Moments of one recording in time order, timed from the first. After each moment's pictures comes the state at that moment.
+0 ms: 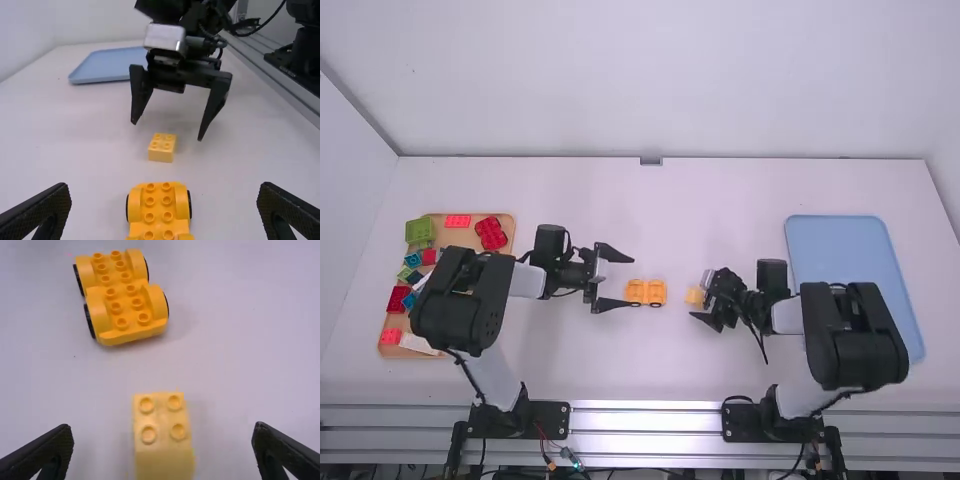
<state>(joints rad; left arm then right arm) -0.11 1.84 0.64 0.34 1.37 0.96 0.03 1.72 0.37 0.35 -0.86 -0.97</state>
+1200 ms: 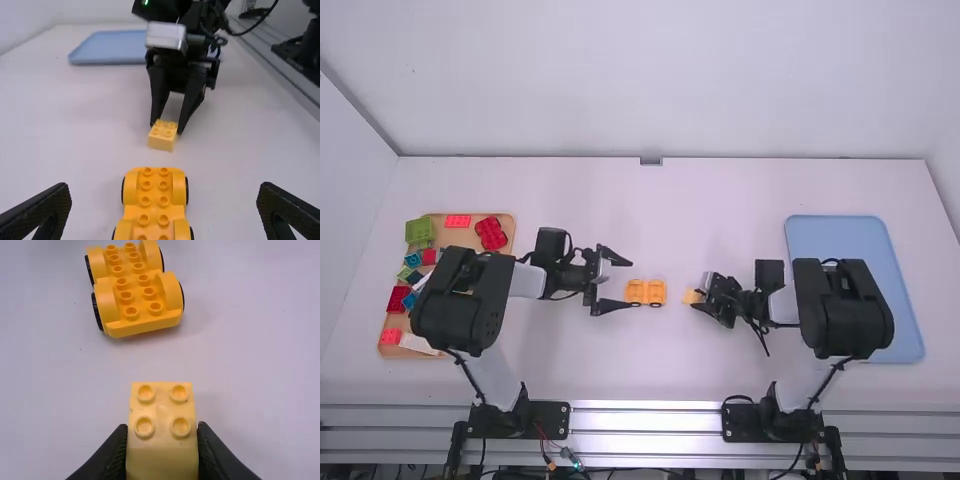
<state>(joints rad) -0.11 1.84 0.64 0.26 1.29 0.96 0.02 1.87 0.43 0.35 -0.95 -1.06</state>
